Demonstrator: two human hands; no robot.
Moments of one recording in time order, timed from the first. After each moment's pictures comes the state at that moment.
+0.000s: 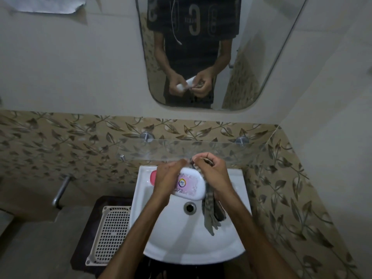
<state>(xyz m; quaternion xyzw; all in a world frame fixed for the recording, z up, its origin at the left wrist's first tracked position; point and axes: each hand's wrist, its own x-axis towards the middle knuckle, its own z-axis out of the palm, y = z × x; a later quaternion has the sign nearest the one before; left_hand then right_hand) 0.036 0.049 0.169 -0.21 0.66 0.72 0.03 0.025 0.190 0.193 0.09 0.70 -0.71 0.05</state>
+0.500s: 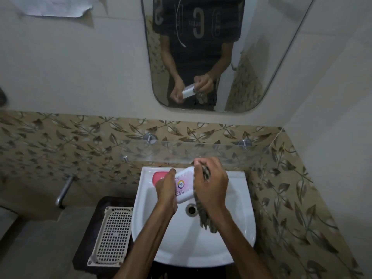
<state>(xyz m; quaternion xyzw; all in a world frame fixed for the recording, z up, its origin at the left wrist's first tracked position) 0.044 0.057 0.140 -0.41 0.48 0.77 0.02 0.048 0.169 0.165 -0.02 0.83 -0.49 -0.25</state>
